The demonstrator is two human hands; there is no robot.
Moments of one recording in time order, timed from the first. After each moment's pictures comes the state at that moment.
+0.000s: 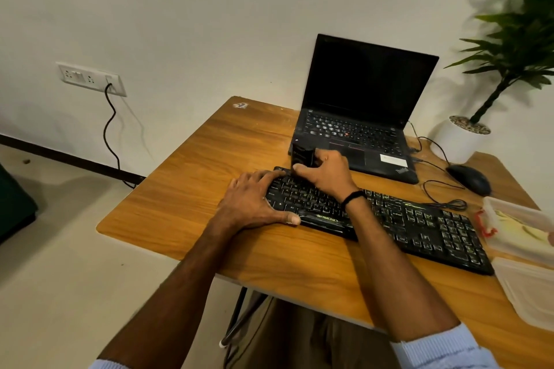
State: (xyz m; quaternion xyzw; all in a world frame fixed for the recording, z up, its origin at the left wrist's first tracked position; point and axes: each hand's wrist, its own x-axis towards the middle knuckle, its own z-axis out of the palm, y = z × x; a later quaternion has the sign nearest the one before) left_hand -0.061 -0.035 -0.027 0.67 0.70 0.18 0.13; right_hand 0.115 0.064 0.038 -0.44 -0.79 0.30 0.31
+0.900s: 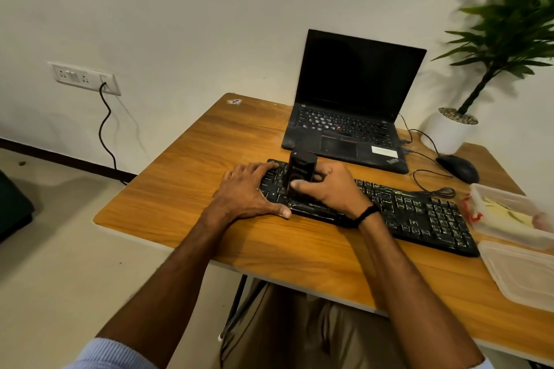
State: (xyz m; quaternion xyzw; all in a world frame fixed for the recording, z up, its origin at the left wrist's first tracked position) left_hand -0.057 -0.041 -0.022 0.68 0.71 0.17 0.11; right_hand 0.158 0.024 0.033 -0.40 -0.80 0.37 0.26
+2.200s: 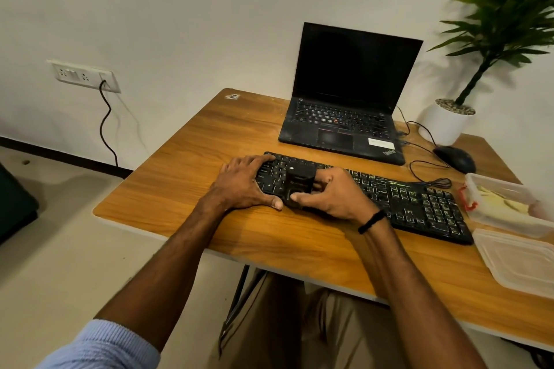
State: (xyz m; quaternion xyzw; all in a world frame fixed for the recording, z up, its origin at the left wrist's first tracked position) left_hand -0.059 -0.039 -0.020 0.68 0.71 0.15 0.13; right_hand 0.185 -0.003 0.036 -0.37 -0.83 0.37 0.19
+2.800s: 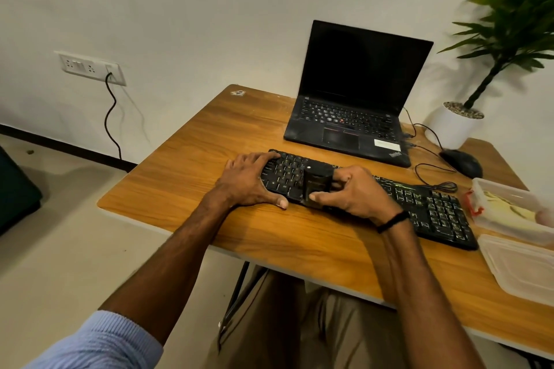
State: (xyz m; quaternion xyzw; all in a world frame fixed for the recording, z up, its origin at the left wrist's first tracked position) left_hand -0.059 -0.039 -0.019 0.68 0.71 0.16 0.12; right_hand 0.200 0.002 0.050 -0.40 -0.83 0.35 0.15
